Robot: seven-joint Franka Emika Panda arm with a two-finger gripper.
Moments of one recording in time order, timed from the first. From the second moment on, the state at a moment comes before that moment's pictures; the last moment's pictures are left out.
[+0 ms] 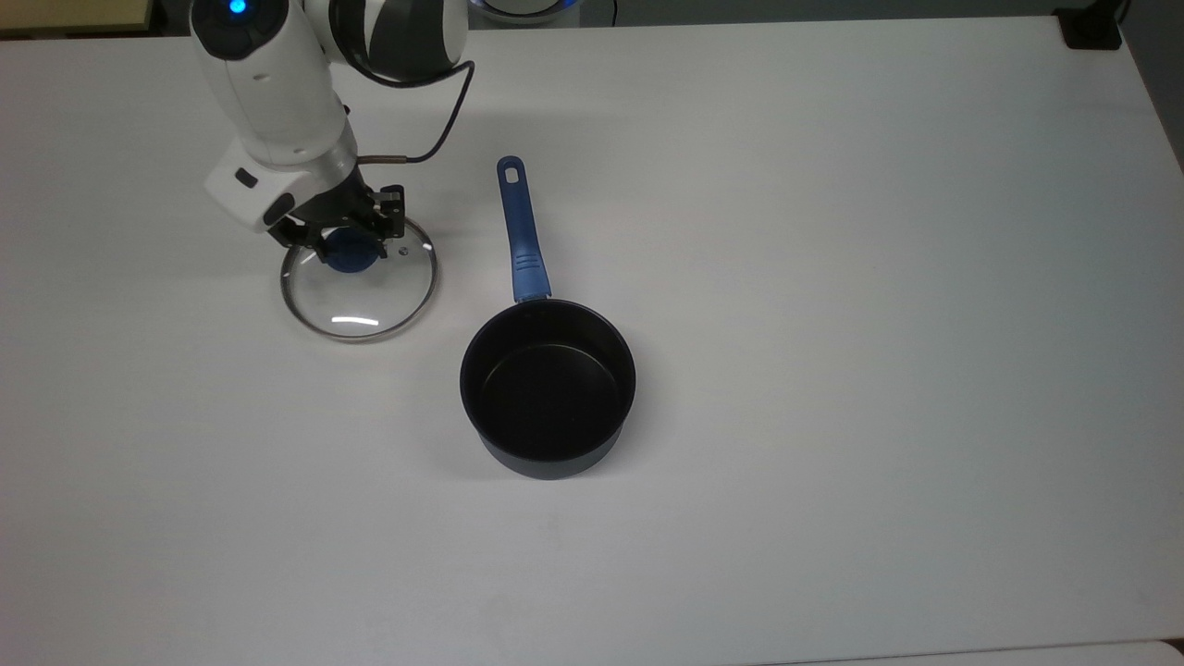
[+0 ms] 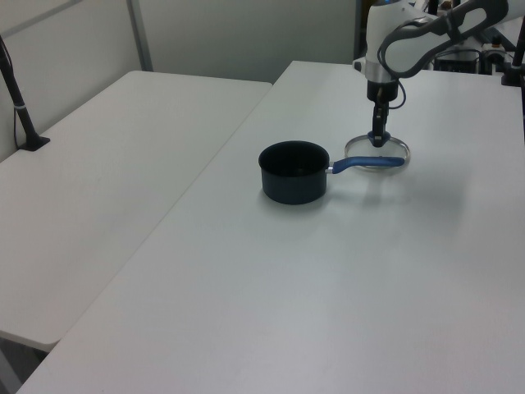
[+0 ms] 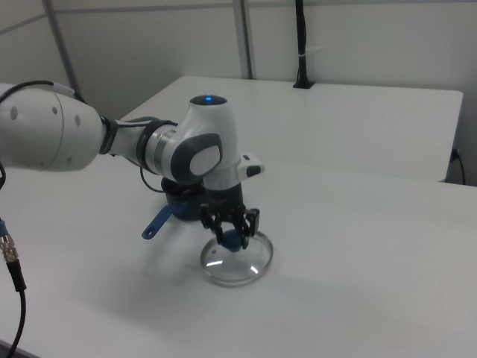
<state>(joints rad) -0.25 0.30 0.03 -1.87 -0.04 2.17 -0.34</state>
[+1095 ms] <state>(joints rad) 0.03 0.36 0.04 -1.47 0.09 2.02 0.05</state>
